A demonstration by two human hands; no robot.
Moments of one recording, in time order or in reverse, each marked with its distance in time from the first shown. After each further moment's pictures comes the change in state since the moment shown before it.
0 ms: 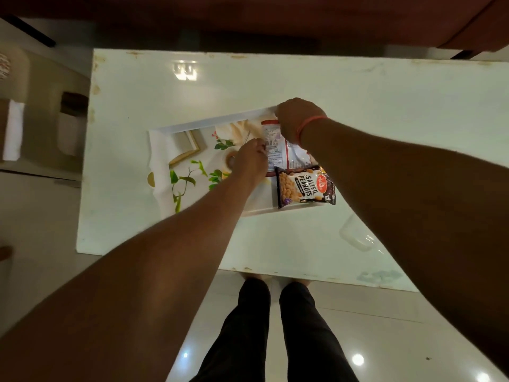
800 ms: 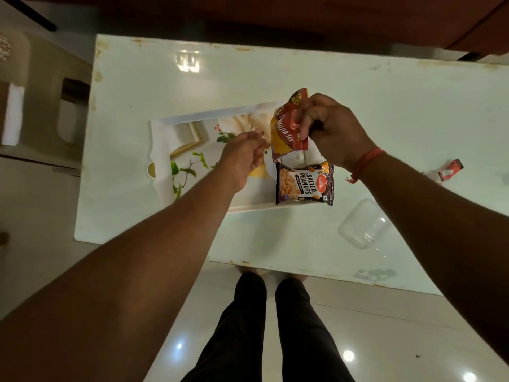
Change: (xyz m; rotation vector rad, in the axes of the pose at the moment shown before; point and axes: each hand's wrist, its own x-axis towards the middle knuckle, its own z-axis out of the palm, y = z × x) left_hand -0.003 -0.005 -0.027 -0.653 -0.097 -0.228; right_hand -0.074 0.037 0.002 0.830 0.337 -0.297
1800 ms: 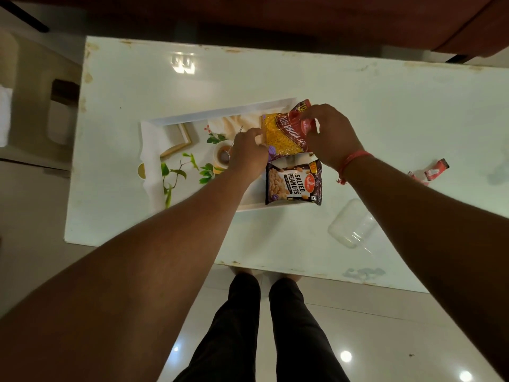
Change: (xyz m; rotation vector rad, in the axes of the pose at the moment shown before) left_hand 0.004 -0.008 0.038 0.900 0.206 0.339; right_hand -0.005 0.032 -0.001 -0.294 0.078 0.260
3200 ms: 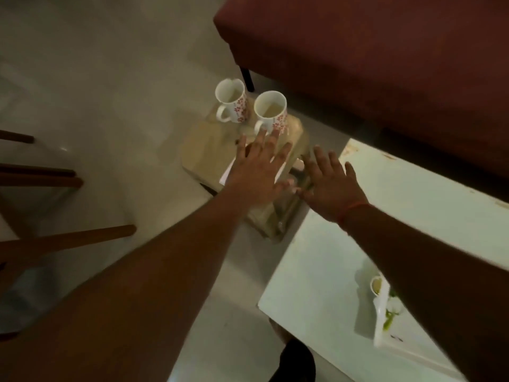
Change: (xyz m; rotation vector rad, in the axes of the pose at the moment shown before) left_hand 0.106 -0.314 -0.477 0.915 0.458 0.459; right_hand 0.145 -0.467 0.281 -0.570 -0.318 -0.473
